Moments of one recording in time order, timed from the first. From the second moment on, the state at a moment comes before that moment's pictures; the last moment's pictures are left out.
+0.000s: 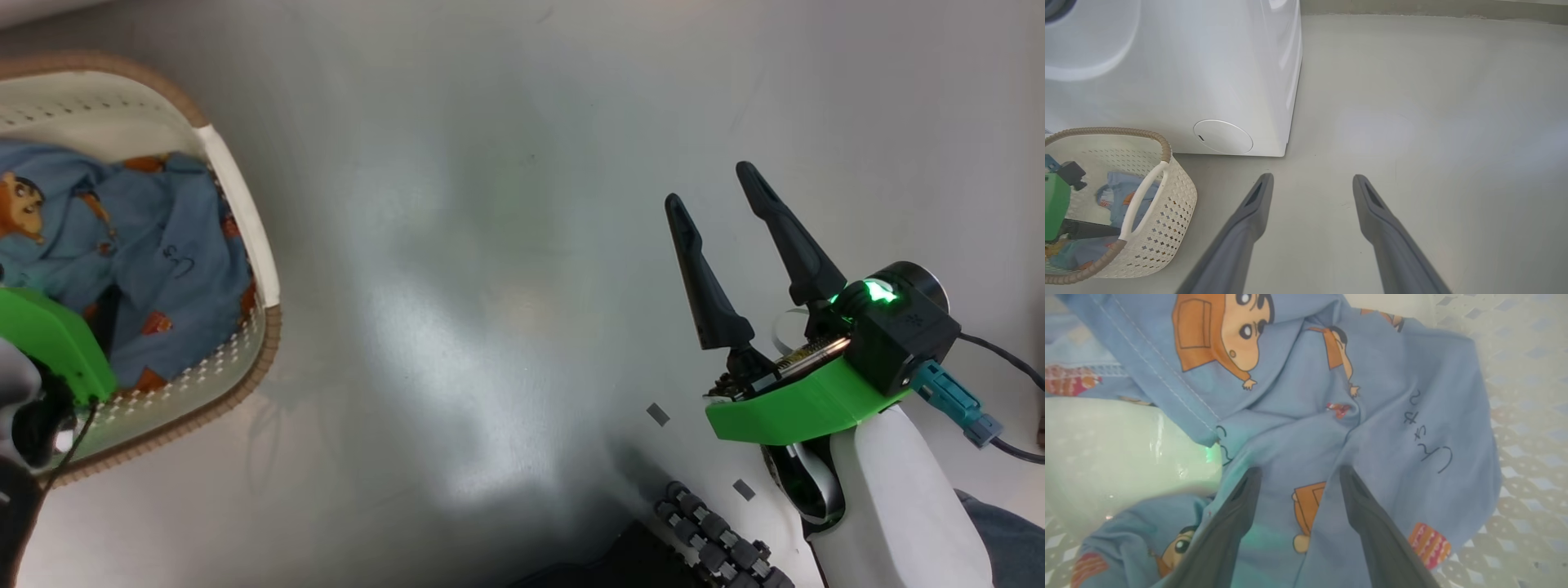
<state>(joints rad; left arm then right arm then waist) -0.86 0.49 -0.64 0.97 -0.96 -0.13 0.11 -0.39 -0.05 0.19 0.01 0.18 0.13 -0.26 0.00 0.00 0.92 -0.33</state>
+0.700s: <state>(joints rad) -0.99 0.43 -0.80 1.07 -0.97 -0.13 0.14 -0.31 -0.05 0.16 -0.02 0.17 0.13 -0.26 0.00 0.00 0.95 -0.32</state>
